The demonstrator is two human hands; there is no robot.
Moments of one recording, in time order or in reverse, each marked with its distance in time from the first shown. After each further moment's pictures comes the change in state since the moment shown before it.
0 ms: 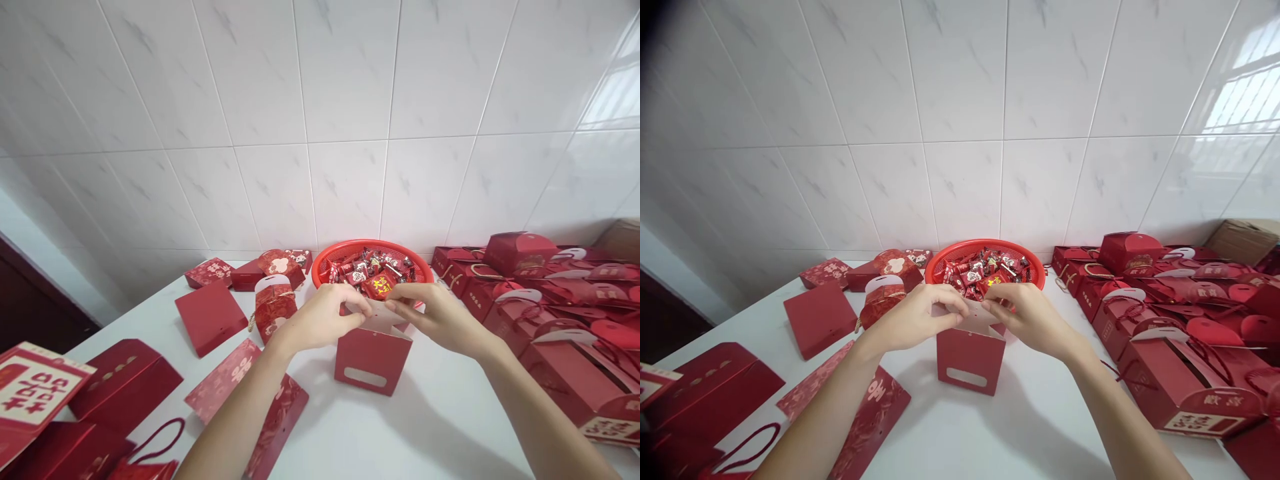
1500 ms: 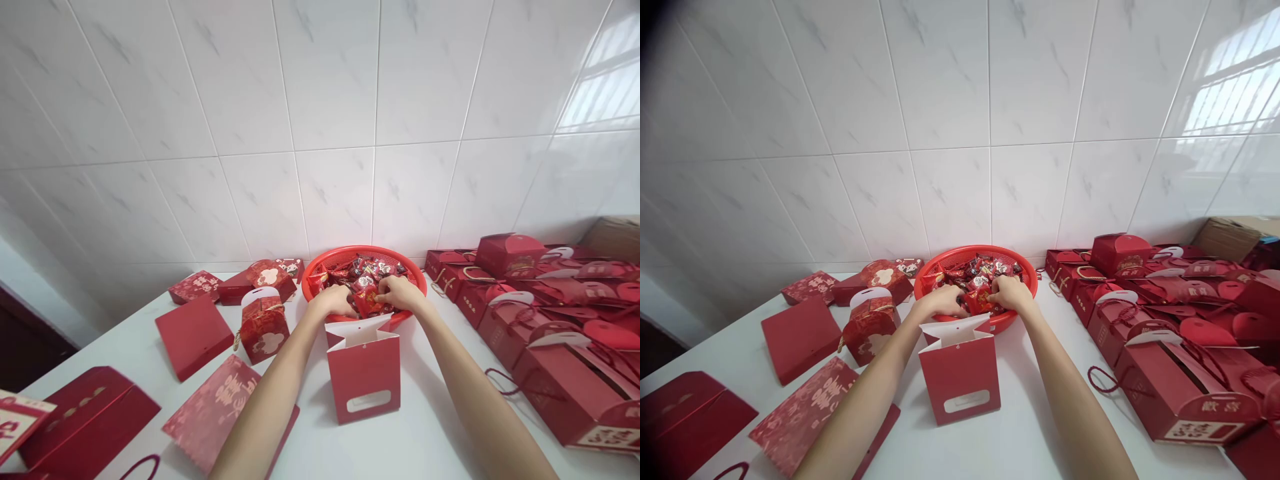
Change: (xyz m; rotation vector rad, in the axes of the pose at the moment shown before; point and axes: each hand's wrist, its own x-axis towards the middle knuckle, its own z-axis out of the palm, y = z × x) left_hand 0.108 -0.082 0.024 0.501 -0.230 -0.363; right_hand 0.077 0.096 0.031 -0.305 -0.102 0.496
